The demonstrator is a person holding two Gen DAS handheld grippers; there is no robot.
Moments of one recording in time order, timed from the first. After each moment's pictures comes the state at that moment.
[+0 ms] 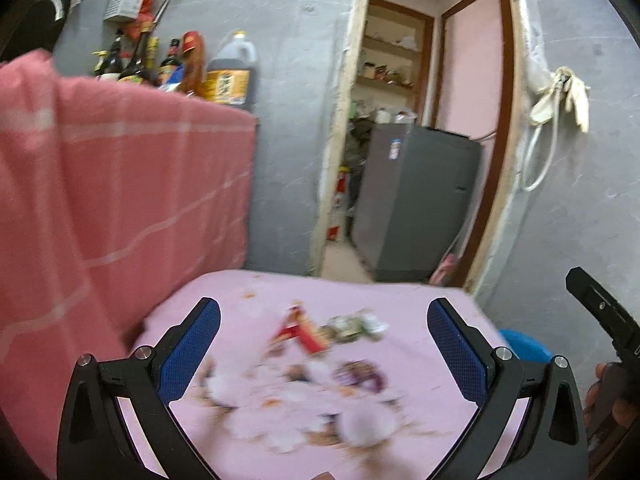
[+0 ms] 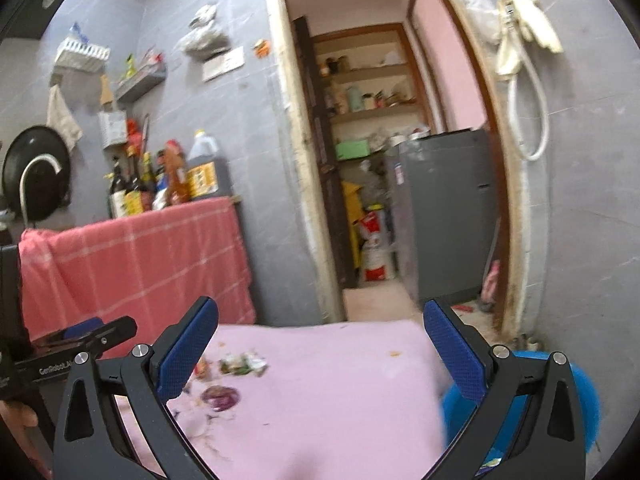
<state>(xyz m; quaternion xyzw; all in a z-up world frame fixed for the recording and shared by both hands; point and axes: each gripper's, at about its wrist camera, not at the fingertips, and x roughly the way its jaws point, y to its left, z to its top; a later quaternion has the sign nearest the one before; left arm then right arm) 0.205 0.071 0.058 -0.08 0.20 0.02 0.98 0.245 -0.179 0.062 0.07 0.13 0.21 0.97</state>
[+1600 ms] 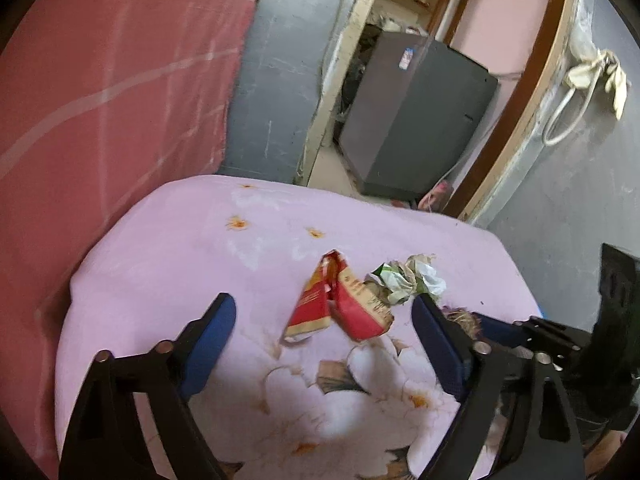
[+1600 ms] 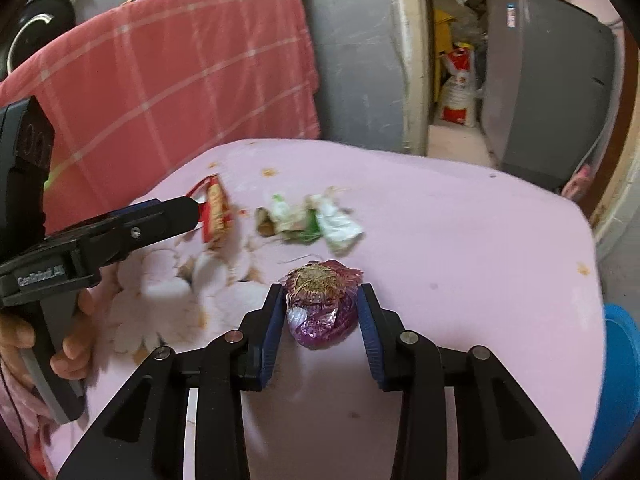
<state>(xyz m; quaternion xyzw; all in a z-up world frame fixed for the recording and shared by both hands) 0.305 0.114 0.007 -0.13 0.38 -0.04 0.92 0.345 -0.067 -0.030 -0.04 0.42 0.31 0.85</state>
